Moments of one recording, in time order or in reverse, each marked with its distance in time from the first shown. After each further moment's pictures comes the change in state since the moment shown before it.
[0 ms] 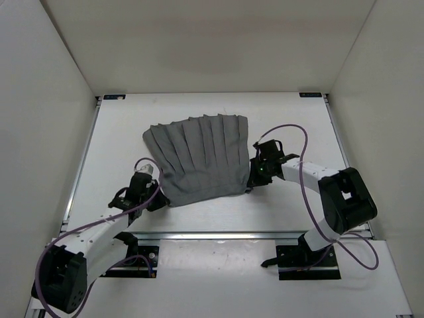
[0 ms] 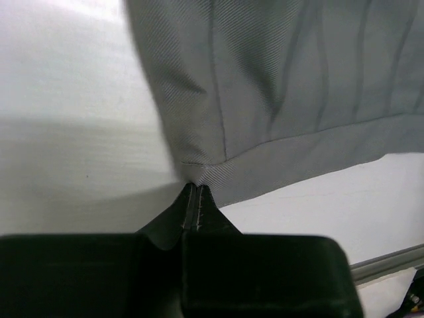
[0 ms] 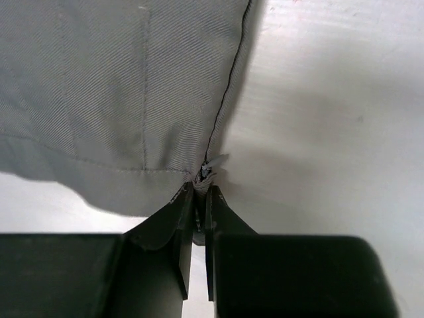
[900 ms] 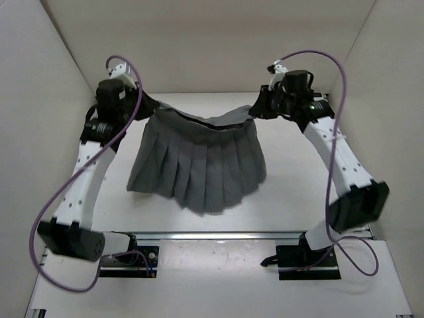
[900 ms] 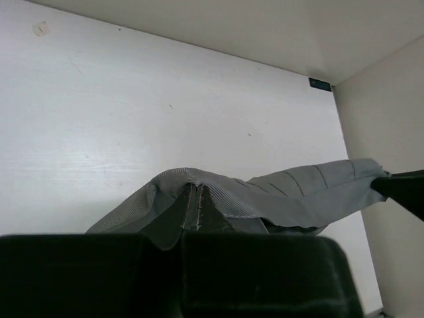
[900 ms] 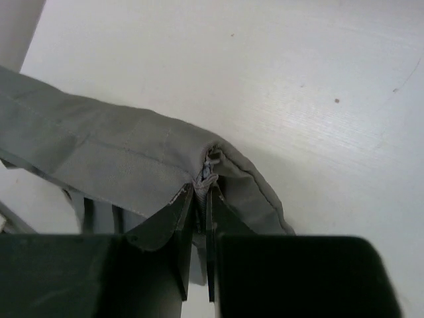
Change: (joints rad) left arm 0.178 0.365 1.163 -0.270 0.048 0.204; right arm -0.130 -0.062 0.800 -0.296 -0.132 -0.167
